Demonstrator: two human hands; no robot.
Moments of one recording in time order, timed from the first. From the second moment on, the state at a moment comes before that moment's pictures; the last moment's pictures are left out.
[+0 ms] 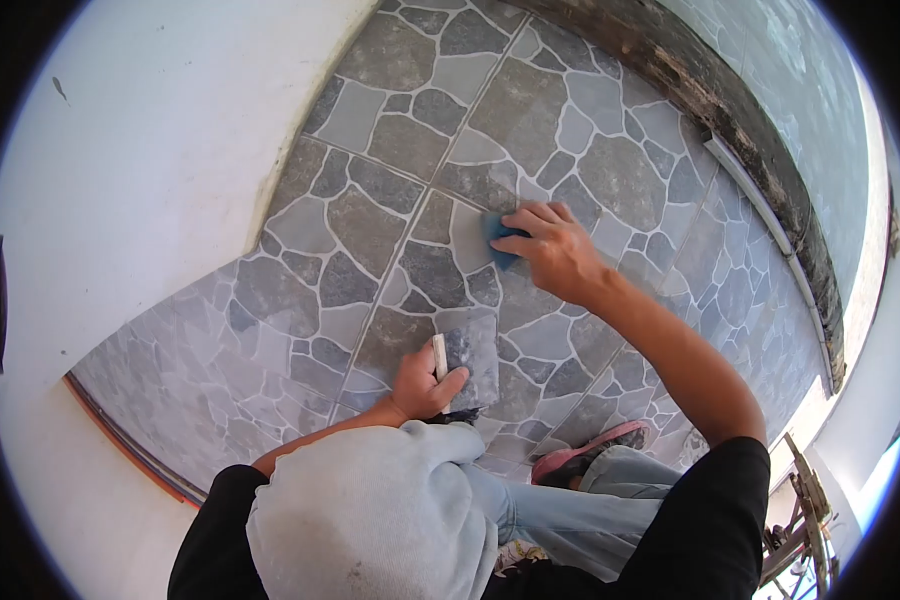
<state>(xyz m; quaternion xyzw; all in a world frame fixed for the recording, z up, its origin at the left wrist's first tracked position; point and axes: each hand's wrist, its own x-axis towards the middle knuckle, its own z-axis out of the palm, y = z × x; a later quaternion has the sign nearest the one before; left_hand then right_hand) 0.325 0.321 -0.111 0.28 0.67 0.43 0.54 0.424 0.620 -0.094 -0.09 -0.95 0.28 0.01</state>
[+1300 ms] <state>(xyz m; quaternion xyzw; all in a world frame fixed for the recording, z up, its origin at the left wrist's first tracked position) 0.334 0.324 -0.111 0.30 0.69 0.43 0.50 0.380 0.598 -0.117 -0.17 -0.96 0.19 0.08</state>
